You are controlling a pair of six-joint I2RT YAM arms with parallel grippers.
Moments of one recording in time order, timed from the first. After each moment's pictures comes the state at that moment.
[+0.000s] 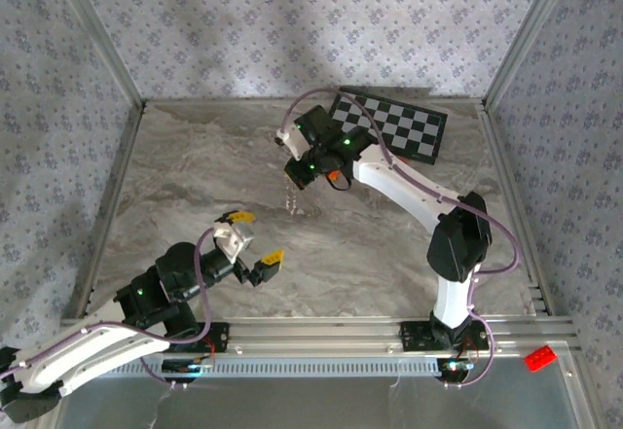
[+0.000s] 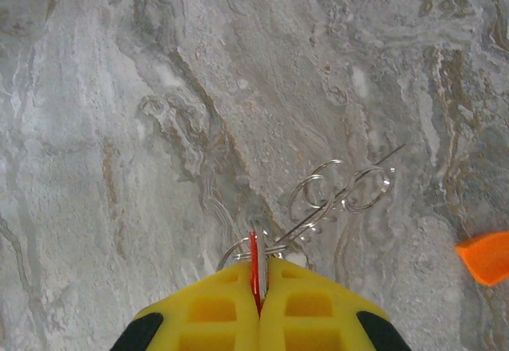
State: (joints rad) left arm -1.04 0.40 0.45 -0.22 -0.15 -0.01; right arm 0.76 1.85 1.74 -0.77 -0.18 -0.04
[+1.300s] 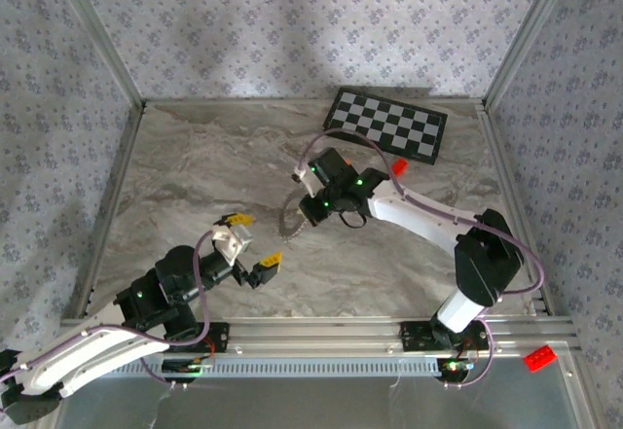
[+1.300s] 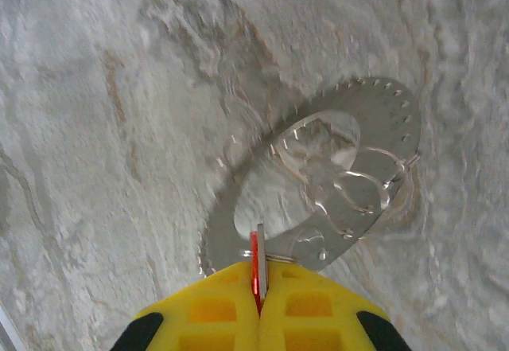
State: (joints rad) left arm -1.04 0.37 0.42 -0.22 -0.15 -0.02; right arm 0.80 1.62 1.24 -0.56 -0.19 0.11
